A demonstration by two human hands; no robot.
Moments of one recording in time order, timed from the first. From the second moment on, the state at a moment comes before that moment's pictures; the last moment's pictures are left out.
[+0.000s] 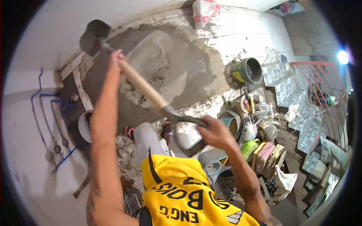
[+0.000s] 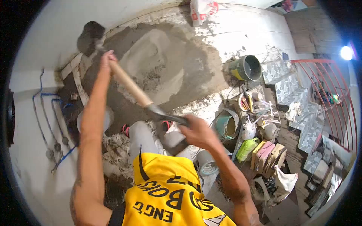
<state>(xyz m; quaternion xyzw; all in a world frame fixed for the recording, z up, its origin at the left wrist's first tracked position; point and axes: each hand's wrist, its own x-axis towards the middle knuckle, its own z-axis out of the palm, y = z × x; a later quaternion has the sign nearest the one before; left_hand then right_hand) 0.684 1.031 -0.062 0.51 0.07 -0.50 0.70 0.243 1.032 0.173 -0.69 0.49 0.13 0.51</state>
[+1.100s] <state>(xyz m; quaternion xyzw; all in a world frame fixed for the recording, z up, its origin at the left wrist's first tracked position) 0.439 0.933 -0.236 0.60 0.36 -0.46 0.54 0.205 0.857 0.107 -0.13 0.72 -0.18 0.66</state>
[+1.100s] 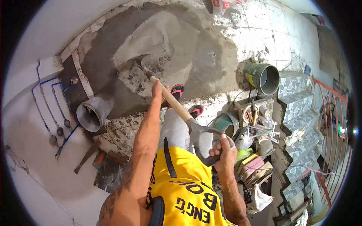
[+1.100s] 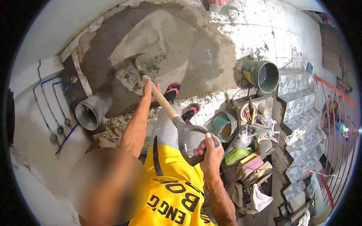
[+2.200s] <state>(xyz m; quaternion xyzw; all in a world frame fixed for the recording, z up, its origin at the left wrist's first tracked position) 0.263 0.630 -0.221 0.60 0.36 -0.41 0.59 0.062 0.518 0.066 -0.32 0.68 -0.09 0.65</state>
